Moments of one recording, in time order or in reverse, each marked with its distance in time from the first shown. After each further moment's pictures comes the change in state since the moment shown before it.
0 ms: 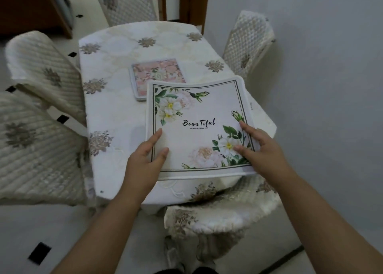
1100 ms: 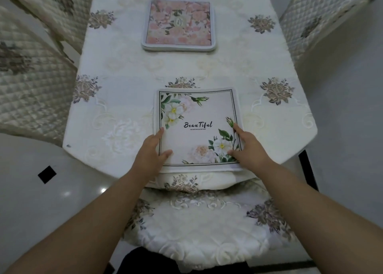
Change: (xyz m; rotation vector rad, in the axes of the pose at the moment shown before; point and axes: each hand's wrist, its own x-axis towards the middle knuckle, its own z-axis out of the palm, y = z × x) left_hand 0.046 -0.182 0.129 0.515 0.021 -0.314; right_hand 0.140 0.204 0.058 -0.275 -0.521 0.158
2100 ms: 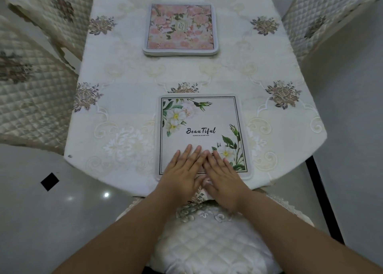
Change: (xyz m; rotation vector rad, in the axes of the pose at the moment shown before) left_hand -0.019 0.017 0.059 0.709 -0.159 0.512; right_hand -0.032 -0.005 0.086 -0.587 -0.241 -0.451
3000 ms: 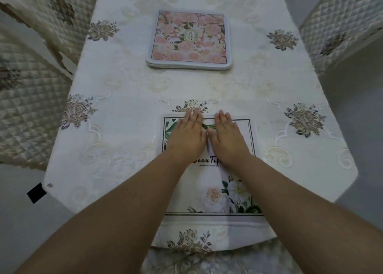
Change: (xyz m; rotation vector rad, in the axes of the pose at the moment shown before) left_hand 0.169 -0.072 -0.061 -0.169 0.055 -0.247; right_hand 0.175 0.047 -0.089 0.123 0.305 0.237
